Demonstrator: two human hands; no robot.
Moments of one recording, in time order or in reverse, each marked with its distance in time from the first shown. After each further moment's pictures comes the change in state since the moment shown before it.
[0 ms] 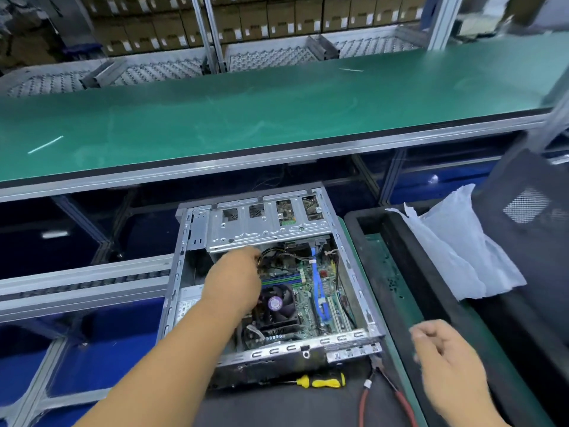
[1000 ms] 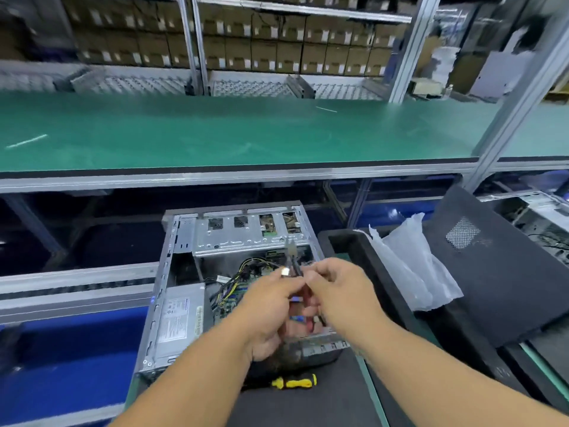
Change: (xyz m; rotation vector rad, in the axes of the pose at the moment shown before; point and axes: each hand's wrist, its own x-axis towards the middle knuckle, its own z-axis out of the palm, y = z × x) left_hand -0.091 0.073 -0.039 -1.608 -0.675 -0.230; right_hand -0.011 -0.155 0.030 0.254 -0.229 -0.201
